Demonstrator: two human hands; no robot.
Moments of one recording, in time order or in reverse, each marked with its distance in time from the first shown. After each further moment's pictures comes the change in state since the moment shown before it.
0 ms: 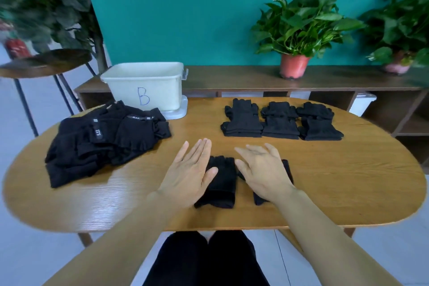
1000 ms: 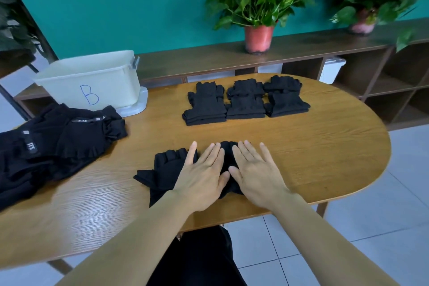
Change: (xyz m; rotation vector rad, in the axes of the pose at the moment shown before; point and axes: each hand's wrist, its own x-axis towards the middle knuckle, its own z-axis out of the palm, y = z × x) left_hand 0.056 0.096 0.044 0.081 -0.320 0.097; right_hand -0.035 0.081 0.044 -0.103 -0.128 0.091
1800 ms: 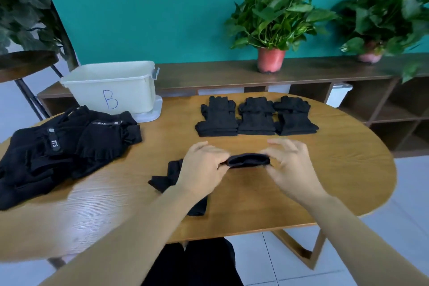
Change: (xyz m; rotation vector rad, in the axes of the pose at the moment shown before) left_hand 0.000 -0.024 -0.038 -0.365 0.566 0.083; right_hand -0.006 0.028 -0.053 0.288 0.500 -0.052
